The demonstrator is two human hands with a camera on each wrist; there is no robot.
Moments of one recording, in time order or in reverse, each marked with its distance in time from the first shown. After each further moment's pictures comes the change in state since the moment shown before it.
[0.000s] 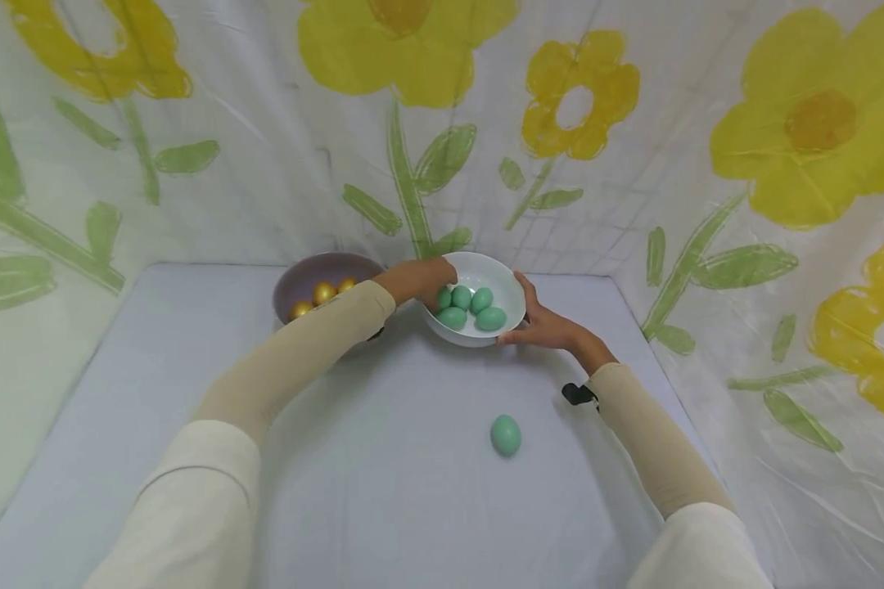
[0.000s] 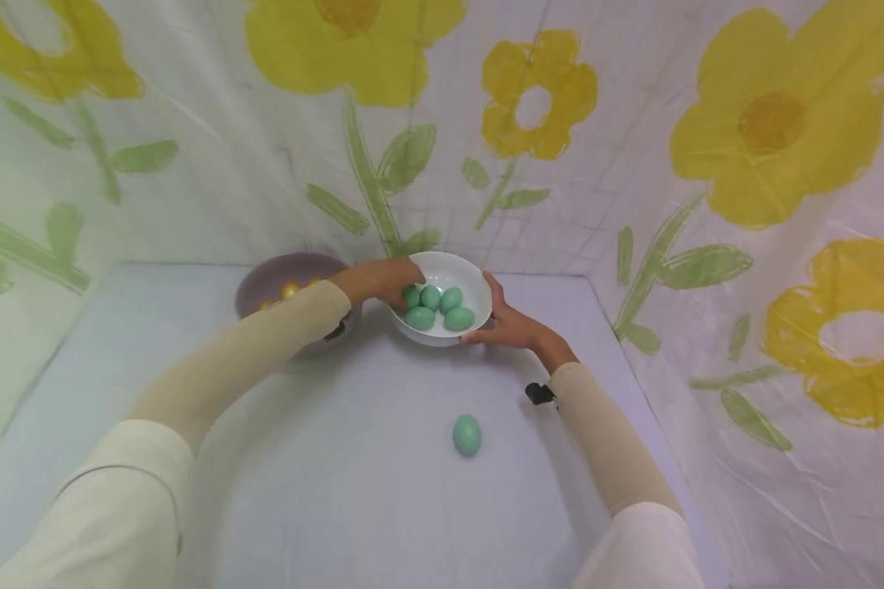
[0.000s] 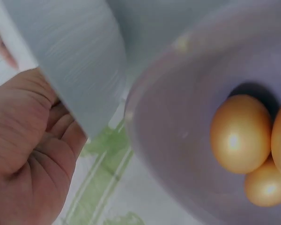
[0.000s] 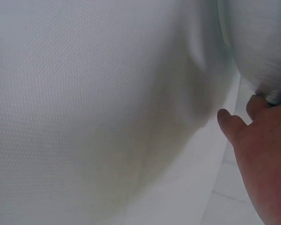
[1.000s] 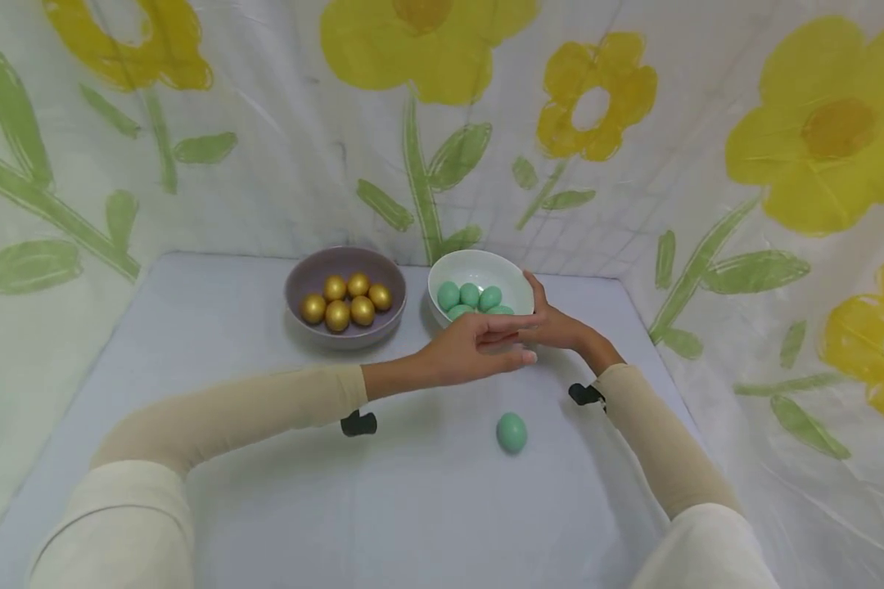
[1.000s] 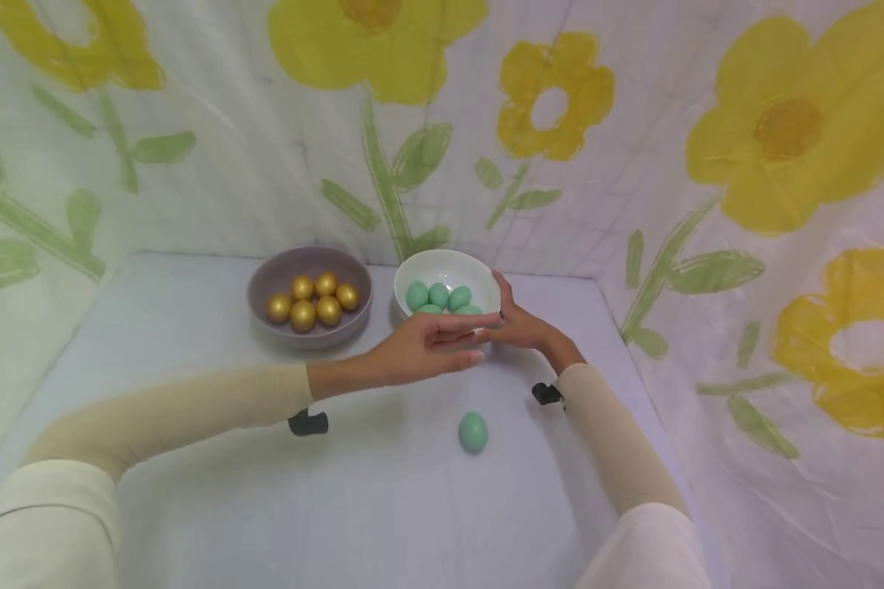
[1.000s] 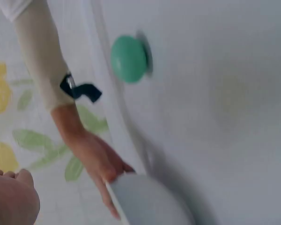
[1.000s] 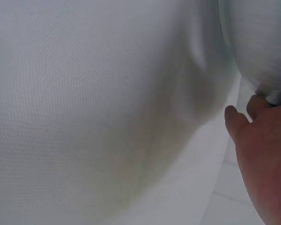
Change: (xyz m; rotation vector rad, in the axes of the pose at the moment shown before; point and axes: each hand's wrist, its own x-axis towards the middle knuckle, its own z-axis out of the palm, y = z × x) left_hand -0.110 0.123 0.062 -1.083 0.472 0.541; right_hand -0.001 -0.002 -0.001 -0.042 -0.010 -0.007
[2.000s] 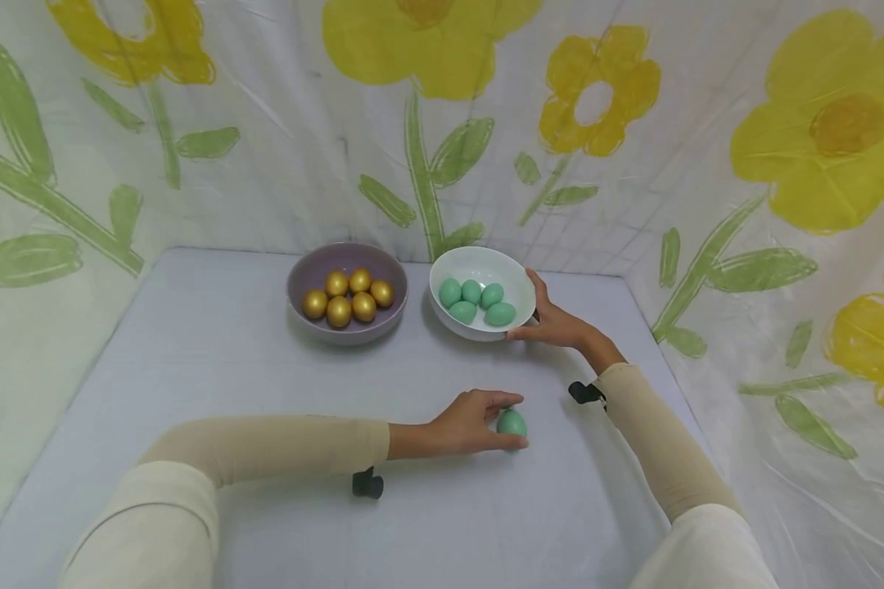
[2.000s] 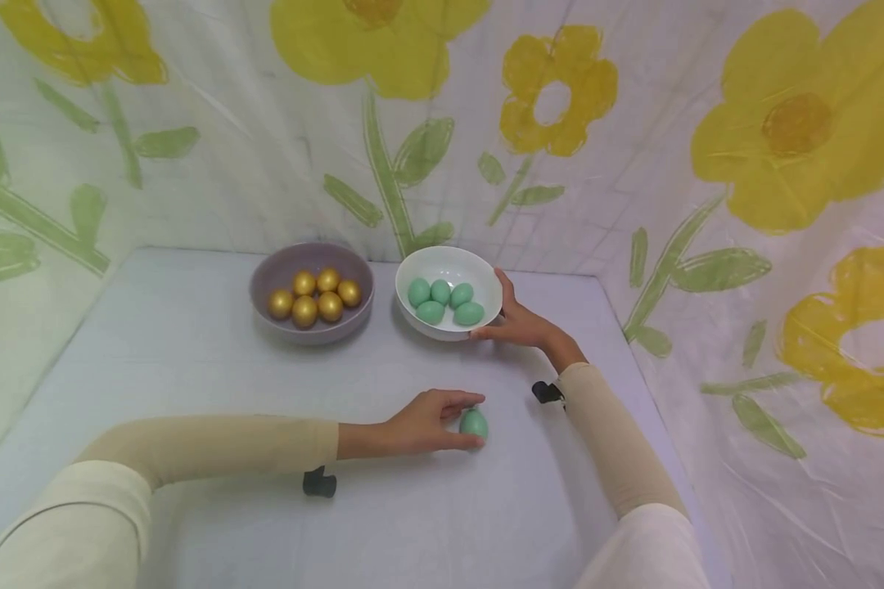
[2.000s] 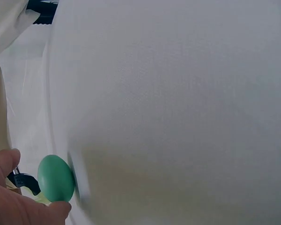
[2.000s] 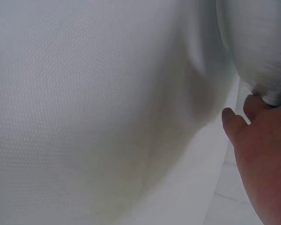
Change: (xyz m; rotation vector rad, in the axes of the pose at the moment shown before) left_hand -0.047 -0.067 0.076 0.142 0.008 -0.430; right_hand 0.005 0.009 0.001 0.044 0.017 0.016
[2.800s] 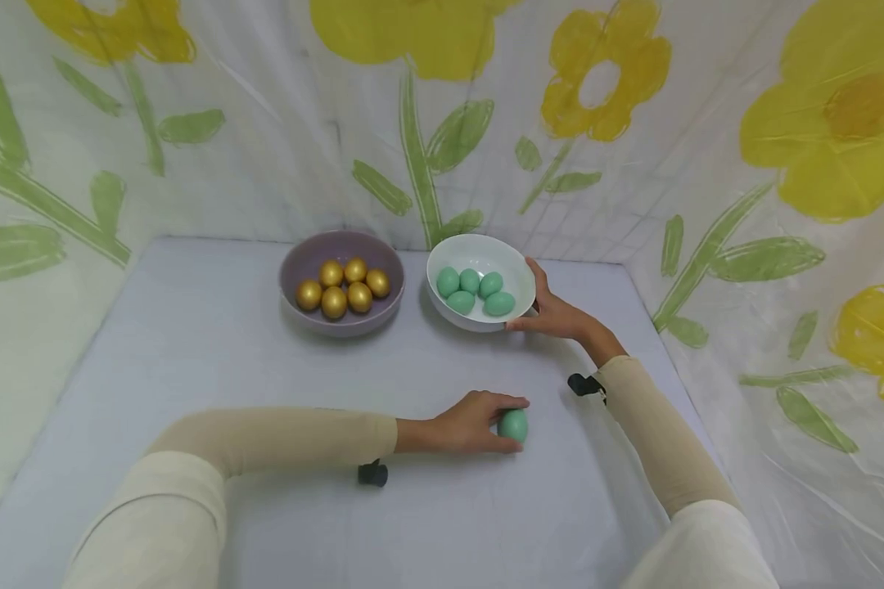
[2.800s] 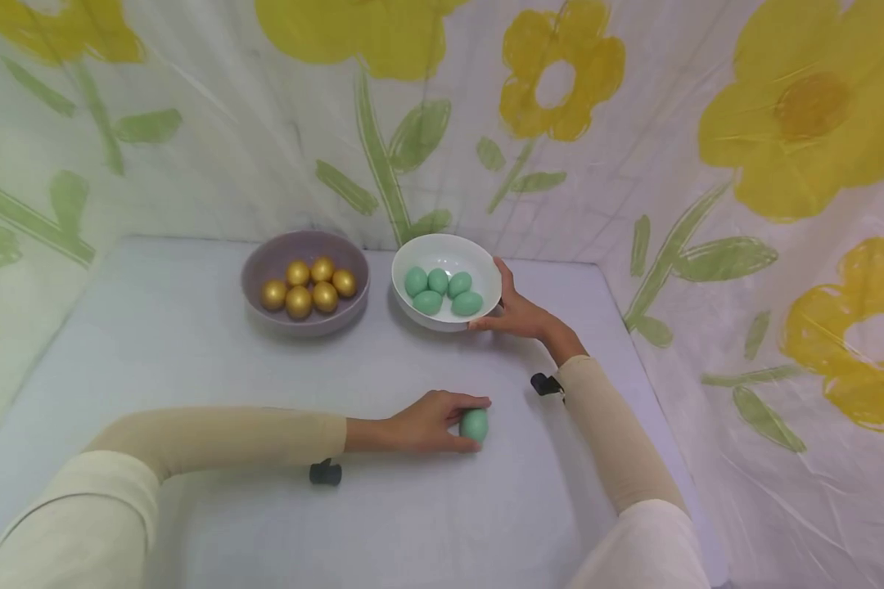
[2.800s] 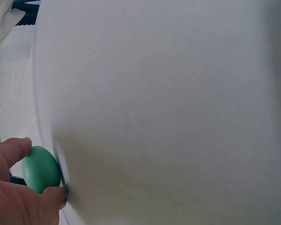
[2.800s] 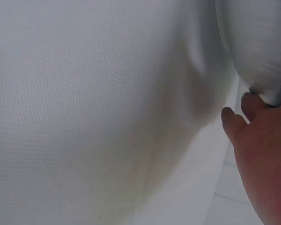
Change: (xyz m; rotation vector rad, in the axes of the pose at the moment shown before) left_hand 0.009 -0.011 0.003 0.153 -0.129 0.114; right_hand 0.000 -0.004 0.001 0.007 0.017 0.006
